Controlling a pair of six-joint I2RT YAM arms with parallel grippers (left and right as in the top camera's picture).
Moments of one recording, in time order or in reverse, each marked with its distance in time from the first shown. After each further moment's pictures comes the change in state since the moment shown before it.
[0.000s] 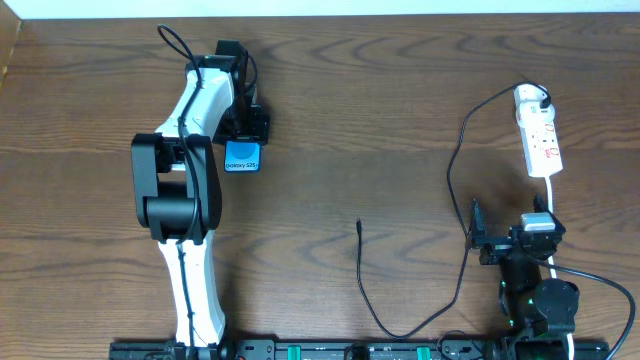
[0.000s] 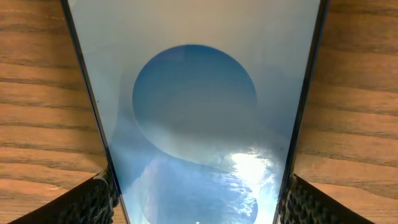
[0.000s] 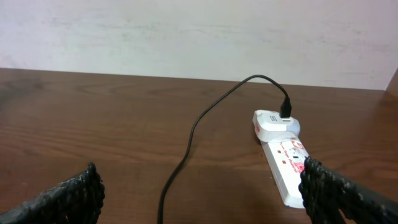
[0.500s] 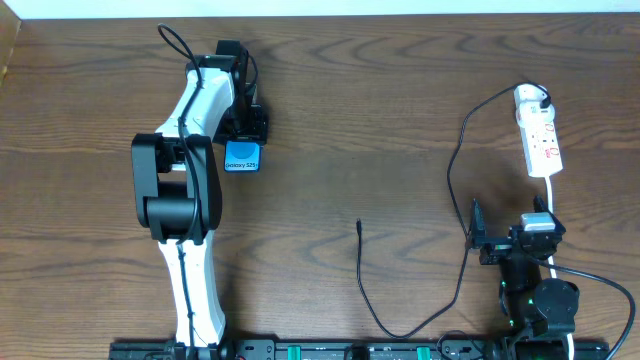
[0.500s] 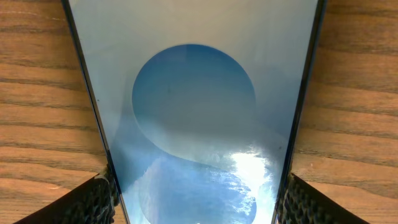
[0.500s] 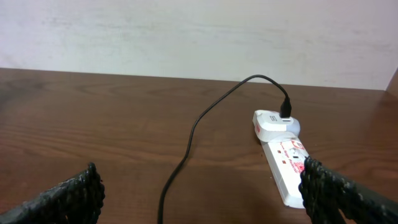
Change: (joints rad) left arm -0.003 0.000 0.002 -0.001 -0.001 0.000; right arm 0.000 0.000 0.000 0.000 0.000 0.000
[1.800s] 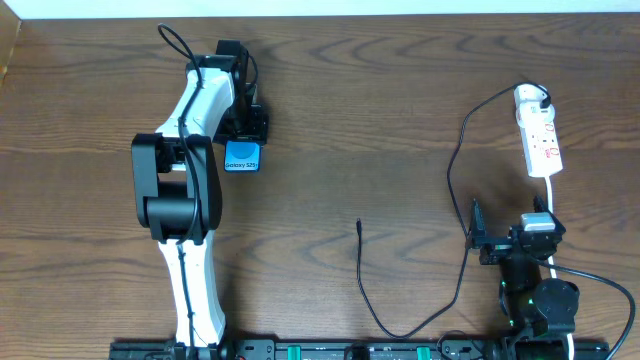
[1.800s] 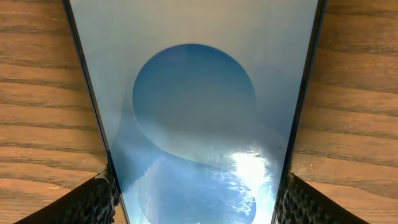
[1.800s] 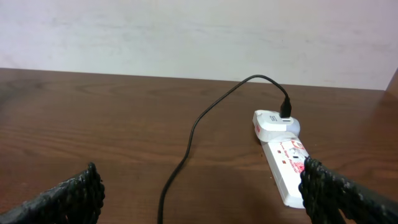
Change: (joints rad) left arm 0.000 0.000 0.000 0.000 0.000 0.000; right arm 0.000 0.000 0.000 0.000 0.000 0.000
